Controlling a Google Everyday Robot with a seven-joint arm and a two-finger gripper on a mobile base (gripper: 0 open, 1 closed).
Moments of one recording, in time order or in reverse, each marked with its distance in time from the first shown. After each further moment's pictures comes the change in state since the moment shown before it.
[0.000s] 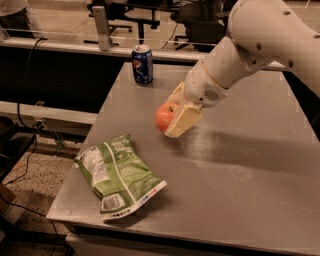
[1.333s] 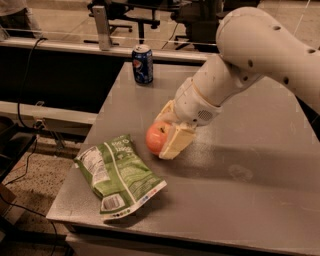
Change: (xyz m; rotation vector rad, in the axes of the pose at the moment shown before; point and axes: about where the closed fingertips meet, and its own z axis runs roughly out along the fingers) arm -0.012 0.053 0.022 -0.084 0.005 -0.122
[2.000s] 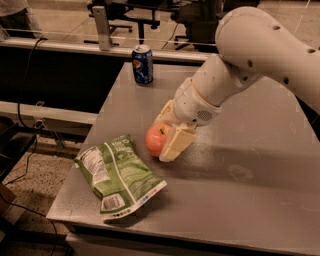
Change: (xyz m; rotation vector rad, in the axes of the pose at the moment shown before) arm -0.003 0.001 0.000 0.000 0.002 -0.005
